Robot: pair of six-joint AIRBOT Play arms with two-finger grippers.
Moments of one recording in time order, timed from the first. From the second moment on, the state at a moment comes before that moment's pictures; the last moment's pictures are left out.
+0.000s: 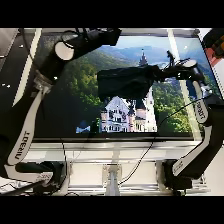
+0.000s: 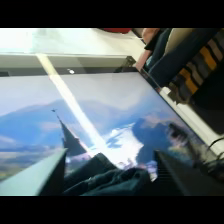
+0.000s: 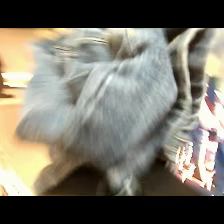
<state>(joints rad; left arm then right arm) -0.42 -1.53 1.71 0.84 -0.47 -1.19 -0.21 -1.92 1.72 -0.58 1.23 1.21</state>
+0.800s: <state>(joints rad) -0.16 -1.35 1.71 1.02 -0.90 -1.25 -0.59 -1.77 1.73 -0.88 1.35 1.45</state>
